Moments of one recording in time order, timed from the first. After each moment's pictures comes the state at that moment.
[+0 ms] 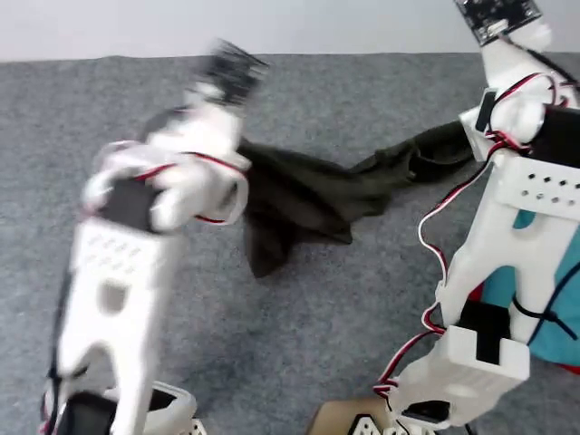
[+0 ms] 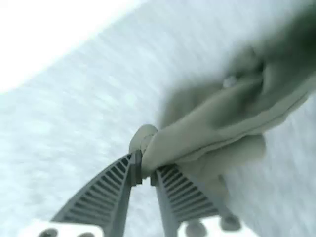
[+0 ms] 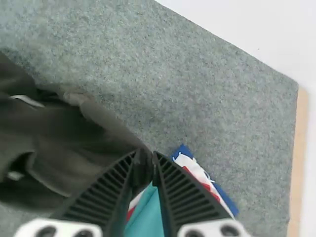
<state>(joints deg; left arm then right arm) 10.6 -23.4 -2.8 79.3 -8.4 10.8 9.2 -55.6 100.7 34.7</state>
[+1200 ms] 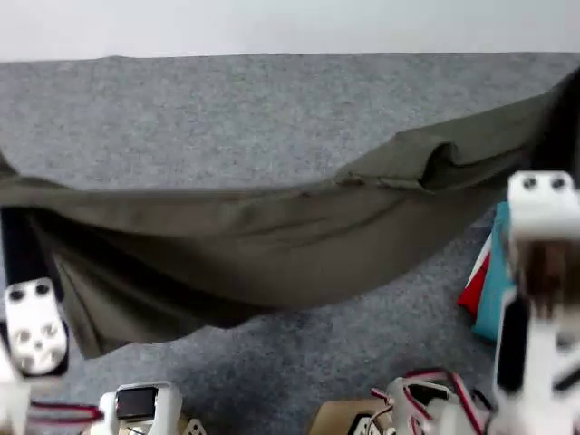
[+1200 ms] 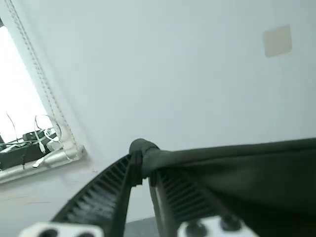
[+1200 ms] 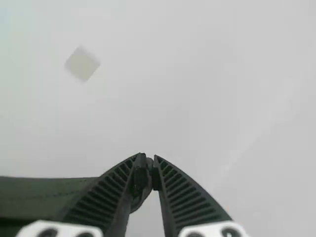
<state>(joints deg) -9.9 -62.1 -13.8 80.5 -15.2 8.4 -25.5 -68.7 87.2 35.4</state>
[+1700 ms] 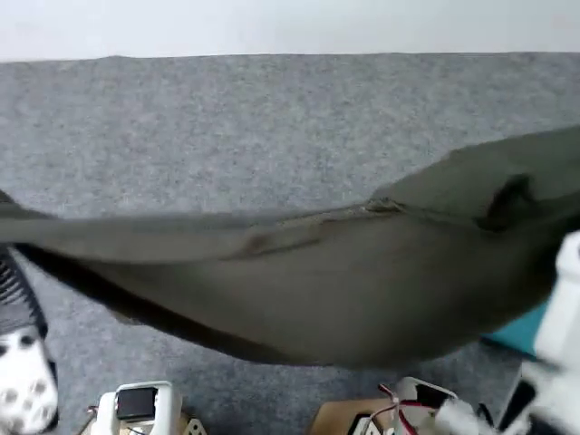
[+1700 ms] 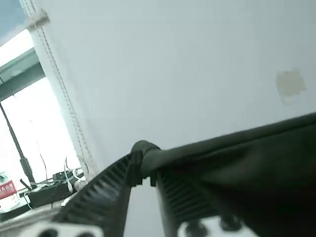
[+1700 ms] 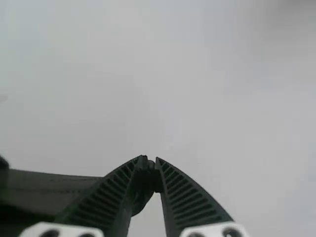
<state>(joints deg) -9.9 -66.6 -14.5 74.1 -17.7 18.5 -32.0 -69.6 75.3 44.8</state>
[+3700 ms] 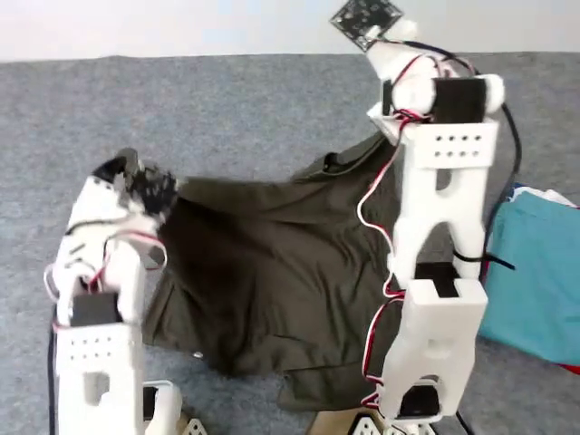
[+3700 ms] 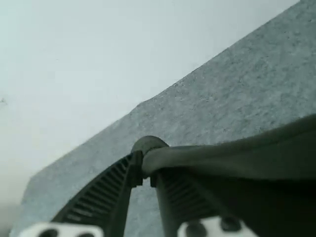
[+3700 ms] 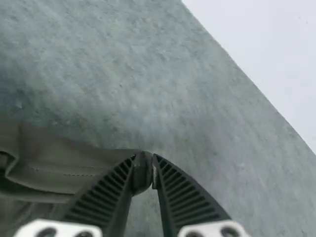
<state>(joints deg) -9.8 -52.2 58.0 28.9 -31.1 -5.6 29.1 -69.2 98.5 41.0</state>
